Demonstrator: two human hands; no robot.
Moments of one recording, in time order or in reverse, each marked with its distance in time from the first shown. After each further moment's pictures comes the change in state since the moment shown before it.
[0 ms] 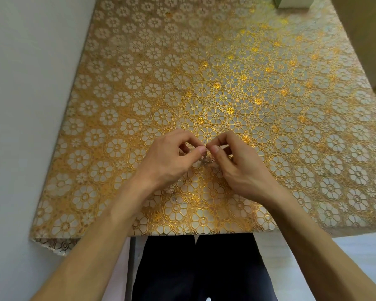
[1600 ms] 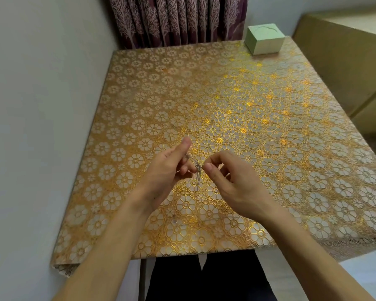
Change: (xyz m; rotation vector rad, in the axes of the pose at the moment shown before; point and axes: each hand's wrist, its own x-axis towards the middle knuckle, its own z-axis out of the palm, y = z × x) left_hand -0.002 0.063 -0.022 -0.830 -0.041 -0.264; right_hand -0.018 -0.031 -0.021 0.020 0.132 -0.176
